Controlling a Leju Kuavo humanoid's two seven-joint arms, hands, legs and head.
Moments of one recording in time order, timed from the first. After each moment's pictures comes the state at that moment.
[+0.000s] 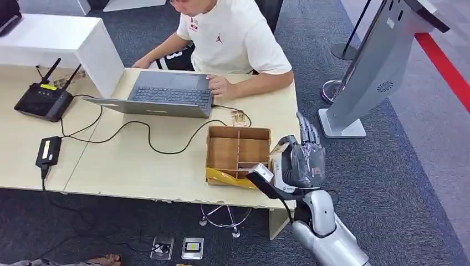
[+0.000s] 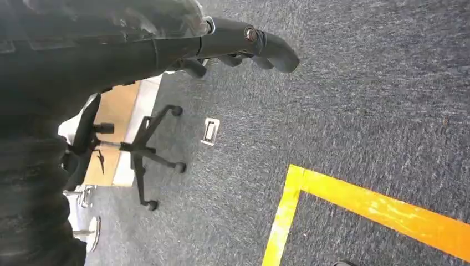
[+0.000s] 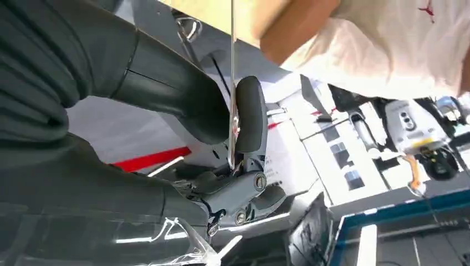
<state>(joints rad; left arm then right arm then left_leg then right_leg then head) -0.16 -0.12 1.40 -0.14 -1.49 0.41 0.14 -0.37 -0.14 0.67 -1.24 1.02 -0.66 0.17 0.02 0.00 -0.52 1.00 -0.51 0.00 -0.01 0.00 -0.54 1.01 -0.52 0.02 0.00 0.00</state>
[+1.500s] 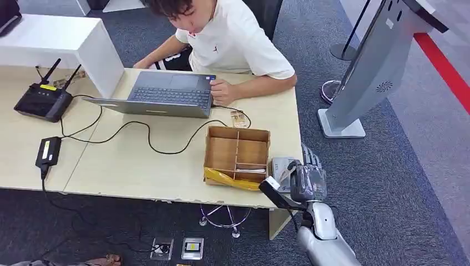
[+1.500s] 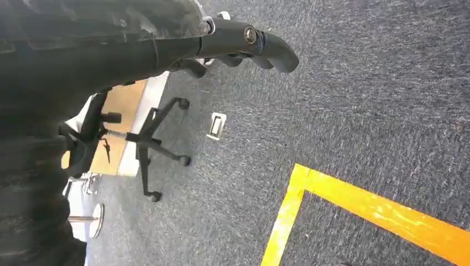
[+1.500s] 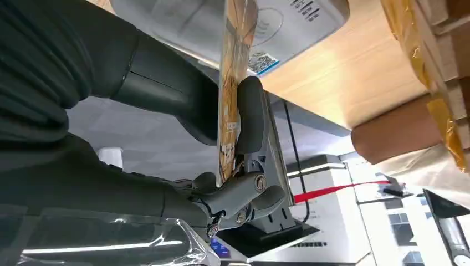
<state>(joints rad) -0.17 -0.13 1.47 -0.13 -1.52 0.45 0.16 -0.37 -0.03 0.46 -0.77 1.02 -0.67 0.01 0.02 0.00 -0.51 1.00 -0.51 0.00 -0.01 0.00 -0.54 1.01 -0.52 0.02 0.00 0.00</state>
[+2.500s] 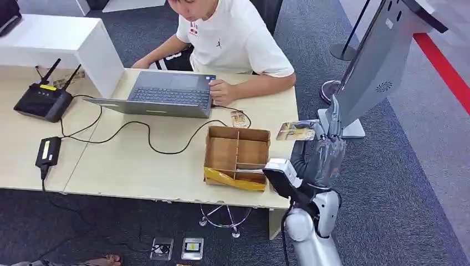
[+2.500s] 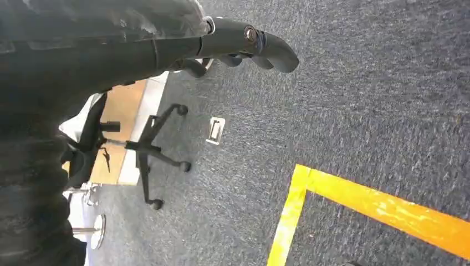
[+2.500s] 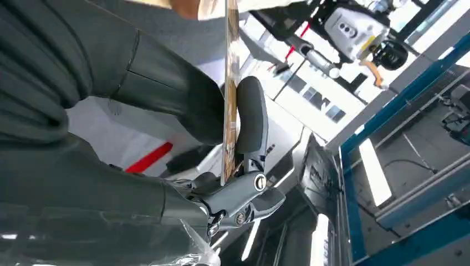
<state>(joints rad) -0.17 -0.14 1.47 -0.13 -1.56 0.43 0.15 -0.23 0.23 0.23 -1.46 1.00 -0.67 -0.29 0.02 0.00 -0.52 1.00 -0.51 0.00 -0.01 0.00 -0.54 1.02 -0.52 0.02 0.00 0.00</state>
